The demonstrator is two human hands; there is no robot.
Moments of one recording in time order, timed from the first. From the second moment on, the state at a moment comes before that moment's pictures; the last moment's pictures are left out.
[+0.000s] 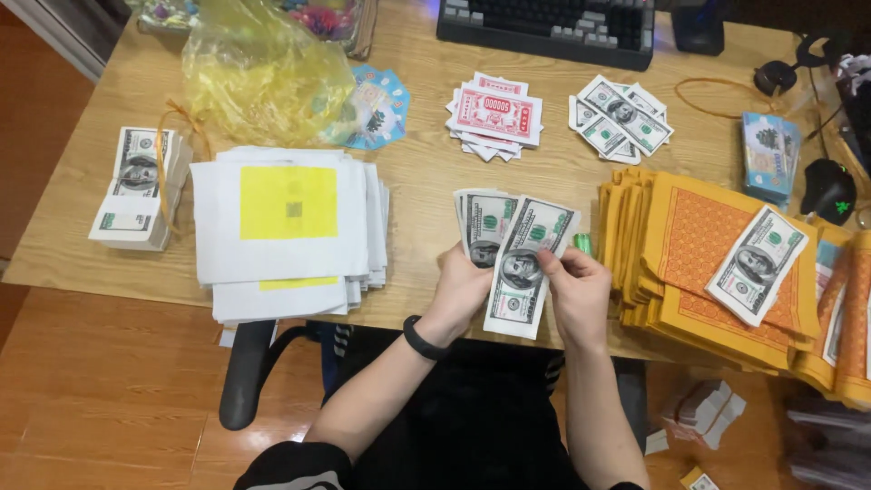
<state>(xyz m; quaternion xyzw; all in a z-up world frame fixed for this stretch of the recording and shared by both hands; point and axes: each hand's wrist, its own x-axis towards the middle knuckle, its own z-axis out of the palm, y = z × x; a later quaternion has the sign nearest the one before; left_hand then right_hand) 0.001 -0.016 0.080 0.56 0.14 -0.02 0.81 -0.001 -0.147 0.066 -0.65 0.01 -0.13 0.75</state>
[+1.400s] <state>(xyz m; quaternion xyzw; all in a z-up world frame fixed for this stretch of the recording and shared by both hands) 0.010 -0.007 0.078 0.46 0.23 -0.08 0.86 0.011 -0.171 0.050 -0.68 0.08 -0.05 0.73</state>
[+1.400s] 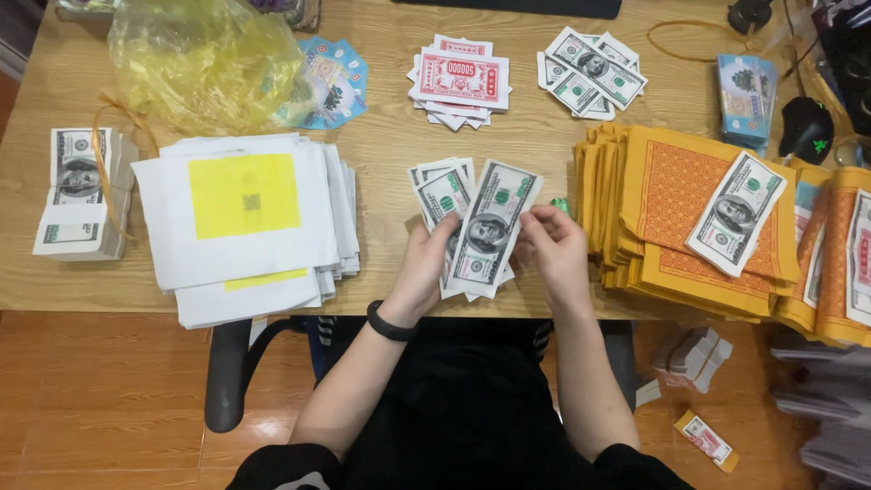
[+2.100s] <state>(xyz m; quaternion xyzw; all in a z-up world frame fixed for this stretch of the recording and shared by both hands) 0.015 -0.003 0.040 0.72 -0.18 0.03 0.67 0.010 -0.149 0.037 -0.71 -0.15 -0.11 0.68</state>
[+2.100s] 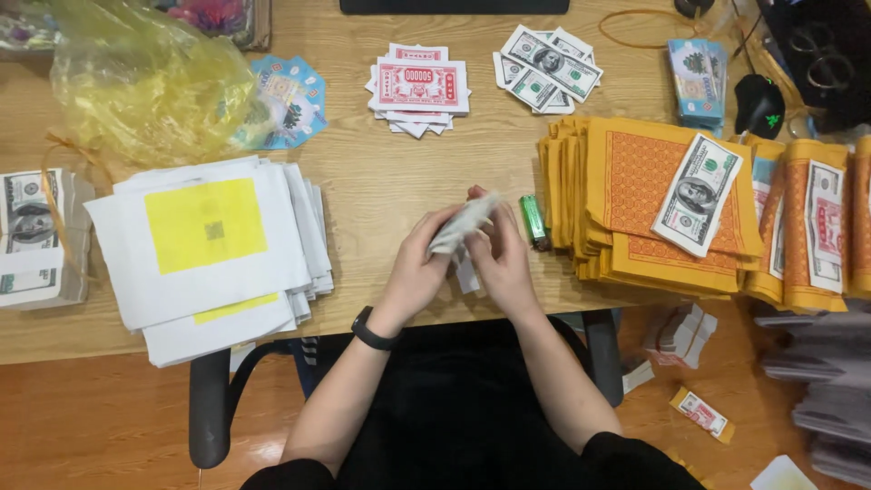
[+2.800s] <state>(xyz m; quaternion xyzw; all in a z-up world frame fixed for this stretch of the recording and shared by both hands) 0.000 -0.014 0.092 0.55 0.18 -0.08 0.81 -0.001 -0.137 0.061 -0.70 -0.01 -0.06 0.71</state>
